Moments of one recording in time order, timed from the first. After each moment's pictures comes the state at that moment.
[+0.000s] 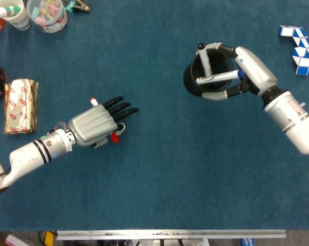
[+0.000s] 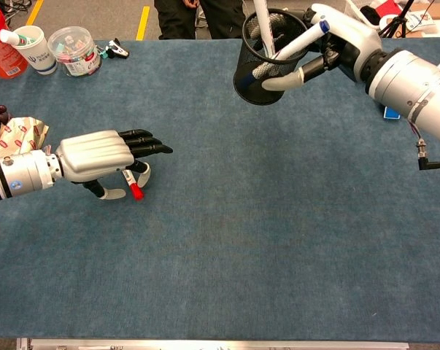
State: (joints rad) left arm -0.76 -1.51 0.19 -1.10 1.89 1.04 -0.19; right arm 0.69 -1.36 0.28 -1.64 -1.27 0.86 0.52
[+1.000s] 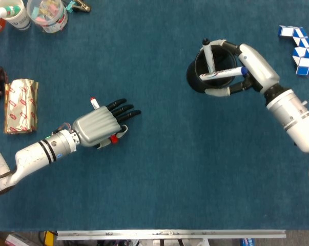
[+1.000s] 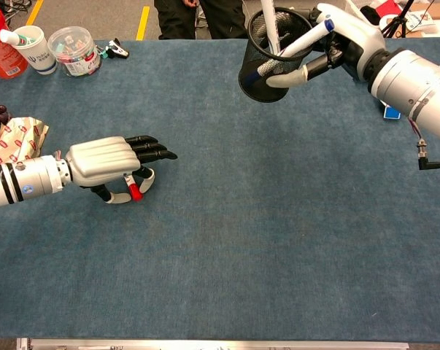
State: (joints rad) left arm -0.77 -1.59 0.23 -1.01 1.87 1.05 -0.23; right arm 0.69 -1.37 0.28 -1.62 -1.25 0.87 0.53
